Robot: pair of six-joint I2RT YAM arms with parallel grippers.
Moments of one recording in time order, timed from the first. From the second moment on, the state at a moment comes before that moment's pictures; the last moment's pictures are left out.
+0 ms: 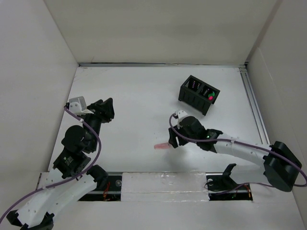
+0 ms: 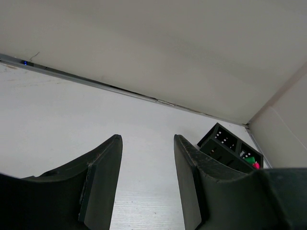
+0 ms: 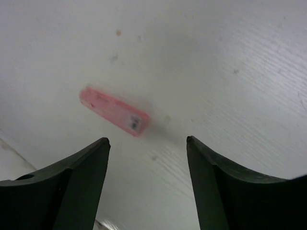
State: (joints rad) left arm -0.69 0.48 0.77 -0.13 -0.59 -0.34; right arm 0.86 1.26 0.66 -0.07 0.05 0.35
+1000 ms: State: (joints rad) left arm -0.69 0.51 0.77 -0.13 -0.60 -0.33; right arm 0.94 1.69 0.95 -0.25 0.03 0.19
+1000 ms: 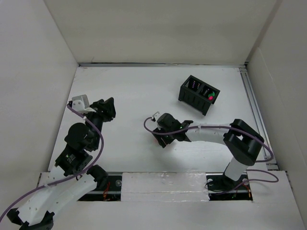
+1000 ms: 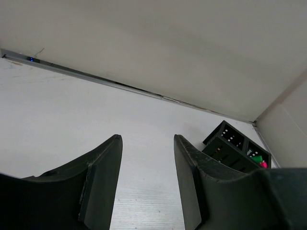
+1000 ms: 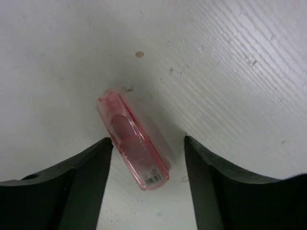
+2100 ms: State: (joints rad) left arm -0.68 0.65 0.81 -0.15 -0.49 -0.32; right arm 0.40 1.51 1.11 0.15 0.09 0.36
